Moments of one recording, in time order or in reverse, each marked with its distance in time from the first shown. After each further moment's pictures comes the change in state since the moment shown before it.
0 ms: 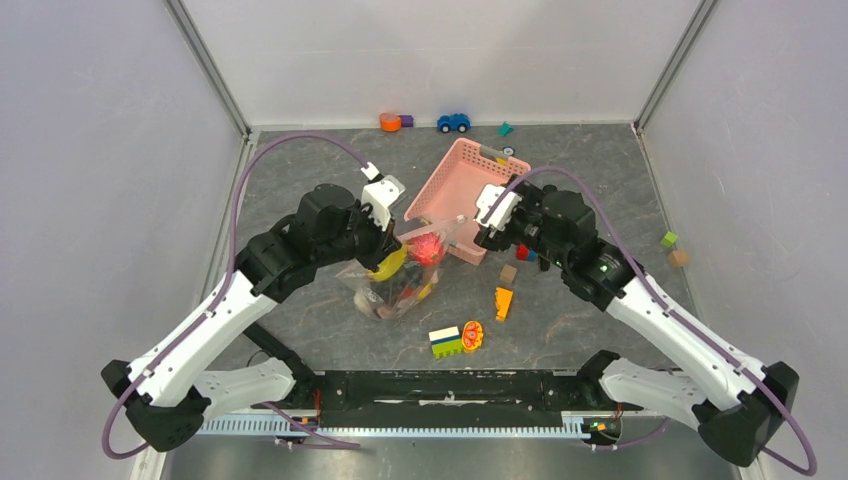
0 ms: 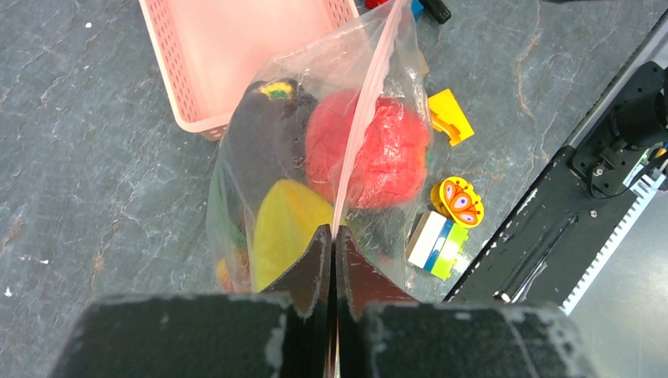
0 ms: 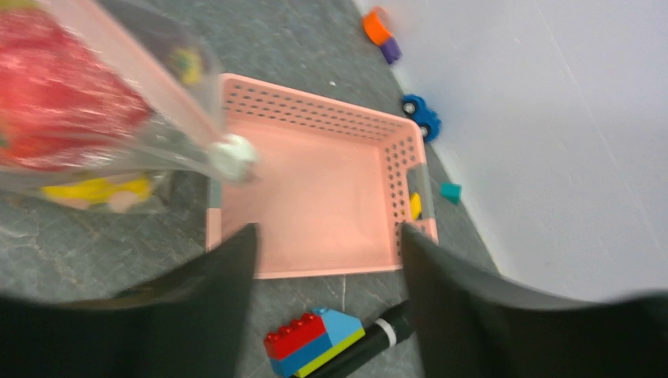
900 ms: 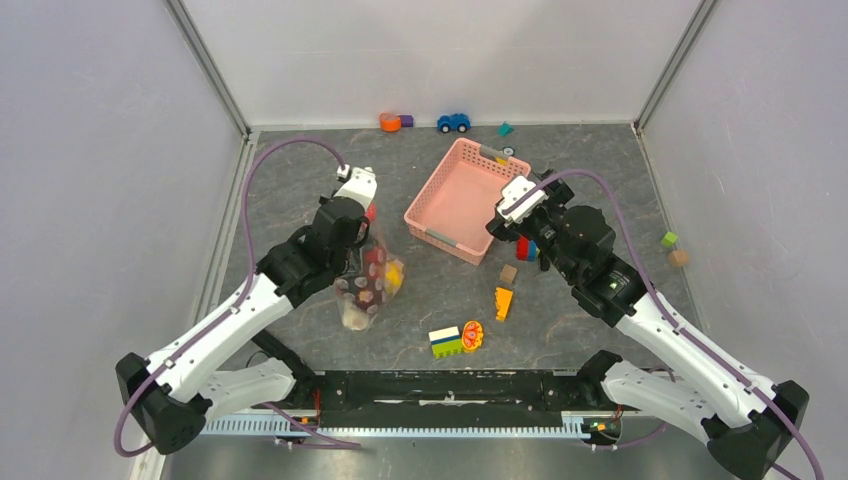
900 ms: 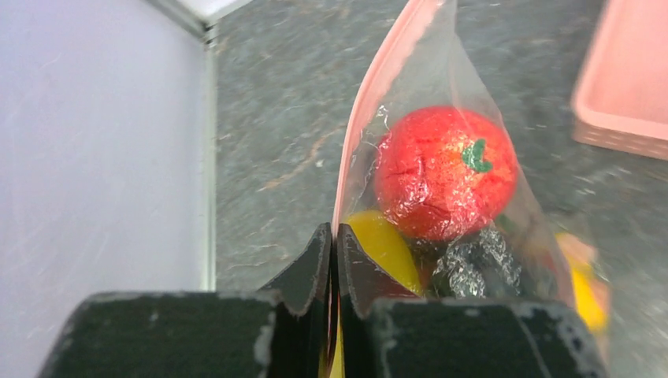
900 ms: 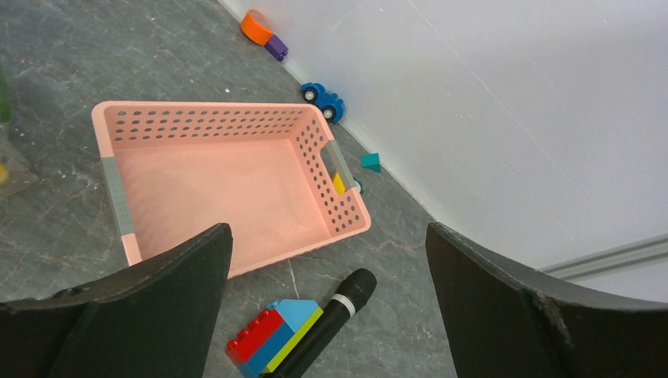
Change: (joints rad) left arm 0.029 -0.011 -0.203 0.172 -0.825 0.085; right arm -0.010 -0.136 -0.118 0.183 0.269 0.065
